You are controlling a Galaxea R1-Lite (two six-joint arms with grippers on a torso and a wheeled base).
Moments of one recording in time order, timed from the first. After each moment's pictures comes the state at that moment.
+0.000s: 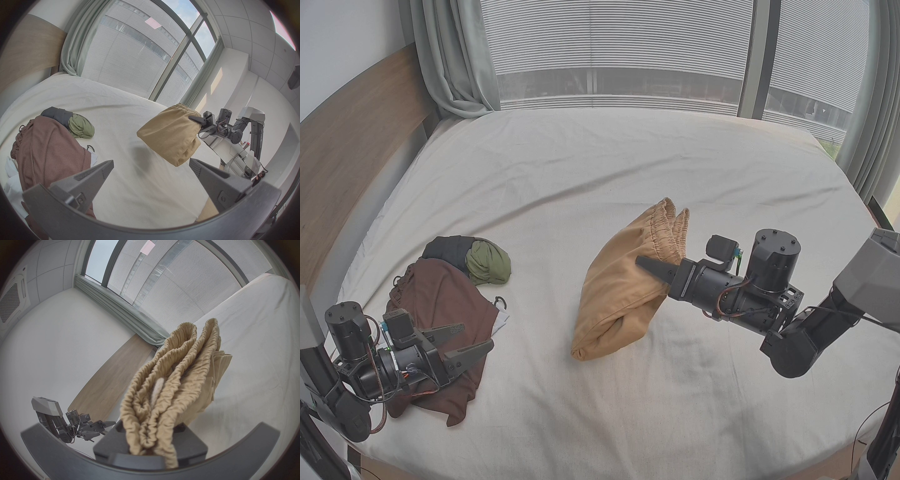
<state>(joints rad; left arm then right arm) -0.04 1.88 -0.09 -1.55 -0.68 -0.18 0.53 2.08 -0.81 -1.25 0.34 0.61</state>
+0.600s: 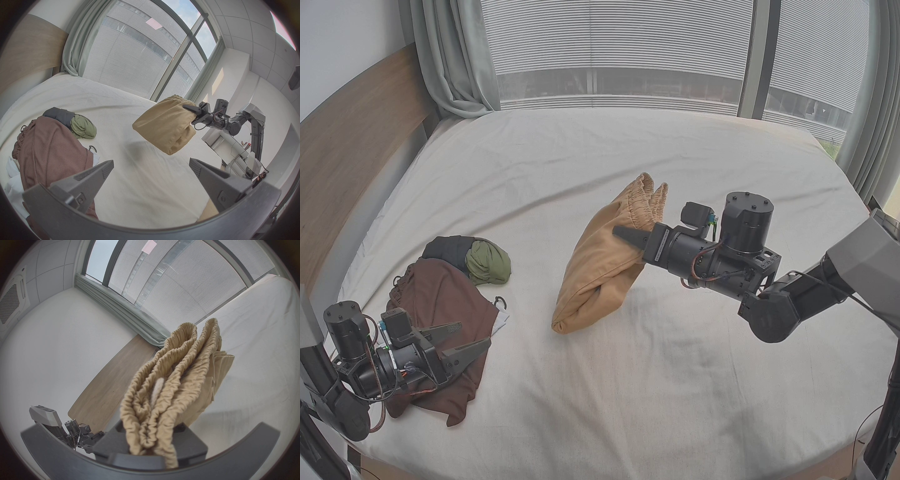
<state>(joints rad) -0.02 1.88 -0.09 -1.55 -0.68 -0.18 0.55 2.13 -1.11 -0.99 0.34 0.61</state>
